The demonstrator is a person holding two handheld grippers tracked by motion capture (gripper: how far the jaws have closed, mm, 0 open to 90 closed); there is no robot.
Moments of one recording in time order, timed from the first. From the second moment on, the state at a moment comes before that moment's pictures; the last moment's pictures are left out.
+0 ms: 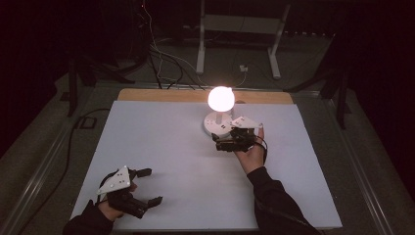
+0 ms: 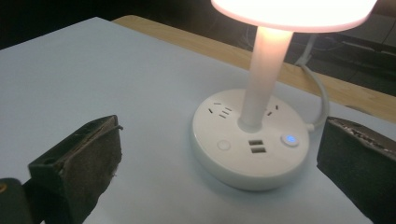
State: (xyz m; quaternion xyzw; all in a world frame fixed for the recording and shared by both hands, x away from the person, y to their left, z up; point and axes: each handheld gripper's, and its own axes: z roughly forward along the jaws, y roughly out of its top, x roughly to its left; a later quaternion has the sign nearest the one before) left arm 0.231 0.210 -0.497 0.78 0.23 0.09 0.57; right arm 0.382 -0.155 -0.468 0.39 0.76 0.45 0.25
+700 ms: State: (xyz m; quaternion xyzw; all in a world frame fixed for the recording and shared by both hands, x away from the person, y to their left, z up) left arm 0.231 0.210 -0.497 0.78 0.24 0.09 0.57; right arm 0.330 -0.208 -0.452 0.38 0.75 0.48 0.24
